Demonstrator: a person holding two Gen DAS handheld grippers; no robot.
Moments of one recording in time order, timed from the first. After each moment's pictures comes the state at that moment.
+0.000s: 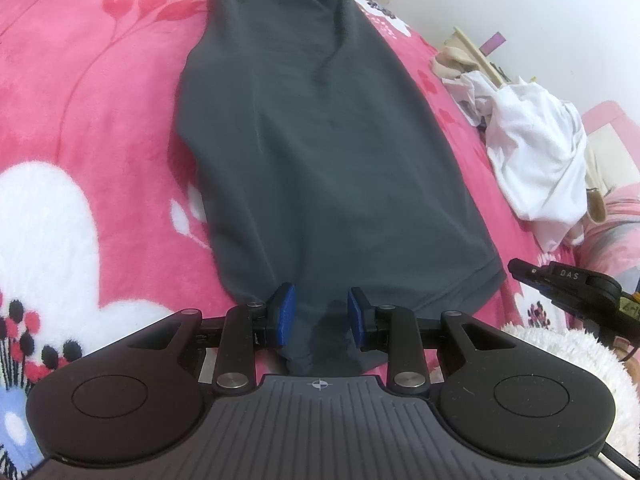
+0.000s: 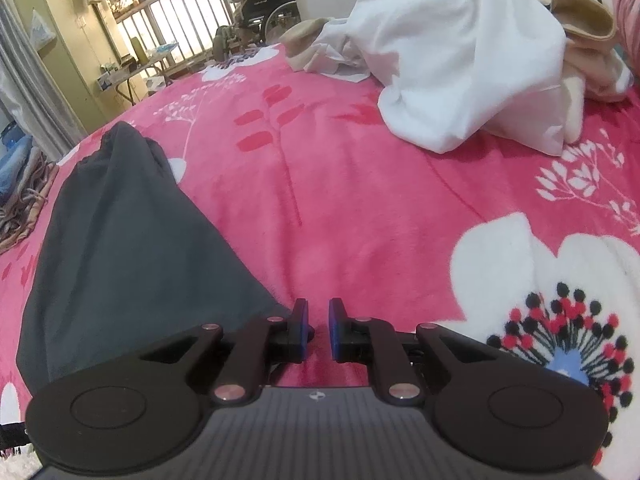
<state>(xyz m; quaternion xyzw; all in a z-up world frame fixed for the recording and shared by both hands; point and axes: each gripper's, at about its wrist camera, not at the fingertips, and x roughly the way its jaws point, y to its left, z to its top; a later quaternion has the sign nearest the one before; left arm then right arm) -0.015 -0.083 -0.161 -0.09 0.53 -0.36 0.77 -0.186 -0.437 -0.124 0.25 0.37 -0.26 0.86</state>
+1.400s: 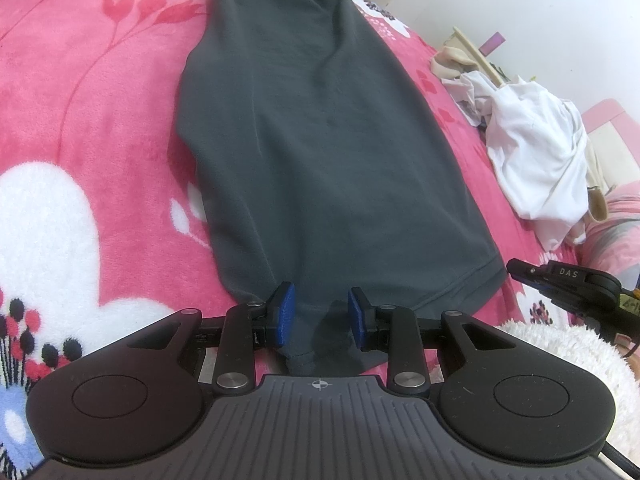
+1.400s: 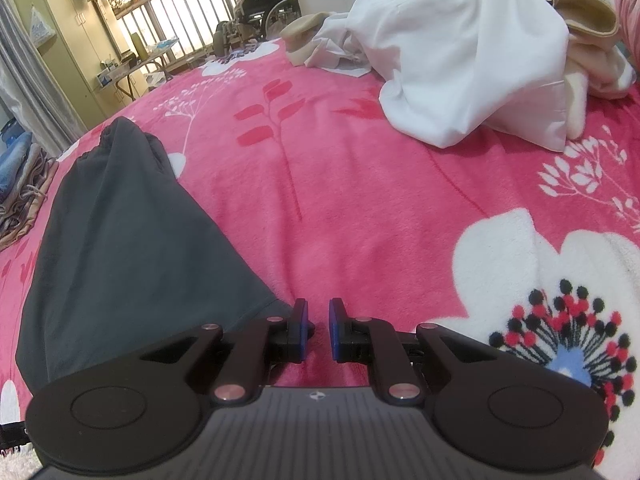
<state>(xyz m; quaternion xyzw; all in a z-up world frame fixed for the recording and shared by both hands) -0.017 -0.085 -0.160 -0.08 0.52 -0.35 0.77 -0.187 -0.438 -0.127 0.25 0.38 -0.26 0.85</state>
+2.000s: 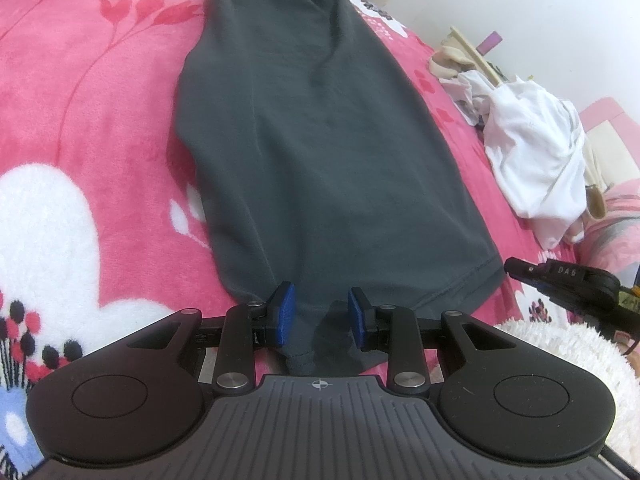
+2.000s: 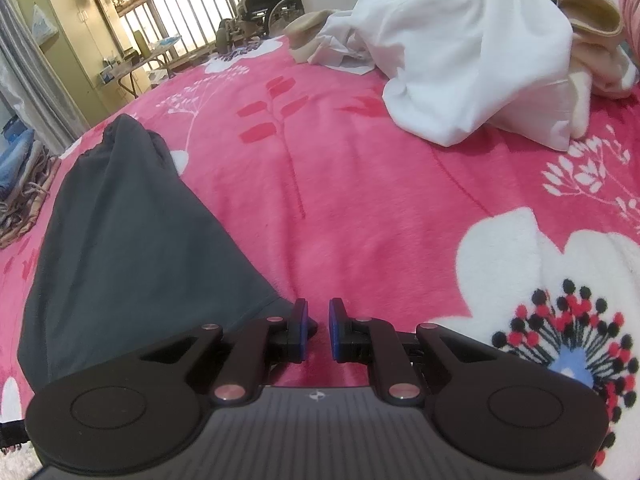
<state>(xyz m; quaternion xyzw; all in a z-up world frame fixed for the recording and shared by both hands) -0.016 -0.084 -0.159 -0.08 0.52 -0.36 0.77 -0.189 -0.440 -0.127 0.26 0.38 -0.25 0.85</state>
